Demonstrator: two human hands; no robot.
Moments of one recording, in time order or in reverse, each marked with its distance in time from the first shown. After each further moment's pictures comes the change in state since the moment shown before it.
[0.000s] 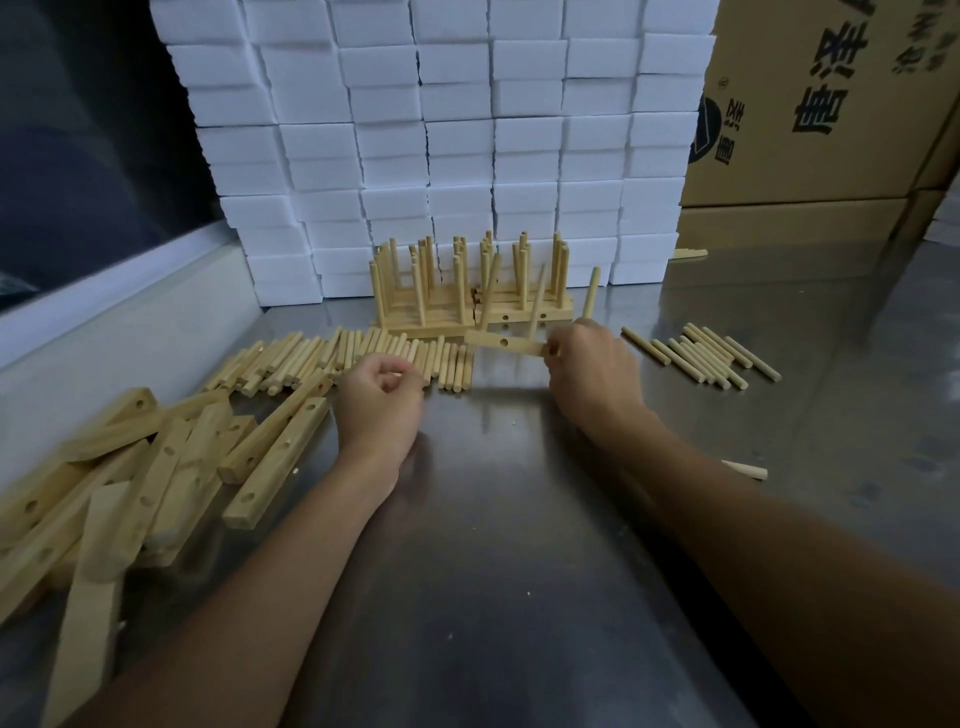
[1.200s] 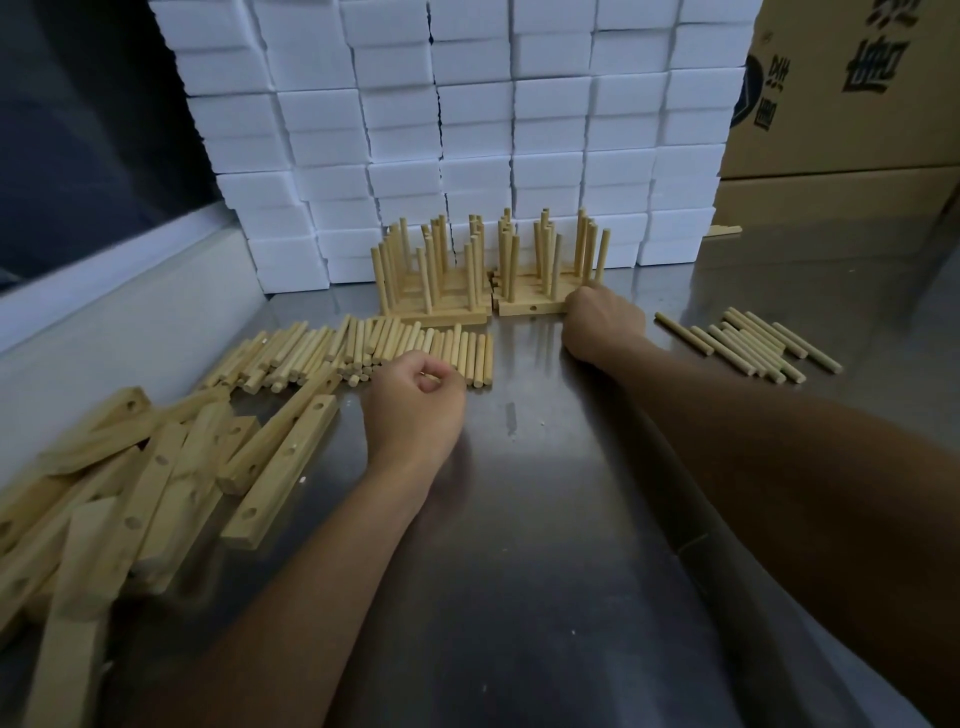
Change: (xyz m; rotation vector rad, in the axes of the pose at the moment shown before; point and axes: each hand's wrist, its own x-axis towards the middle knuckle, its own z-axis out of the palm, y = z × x) left_hand -0.001 0.002 0.011 0.200 -0.027 0.022; right_hand 0.088 0.019 0.053 -0.128 -0.148 0.111
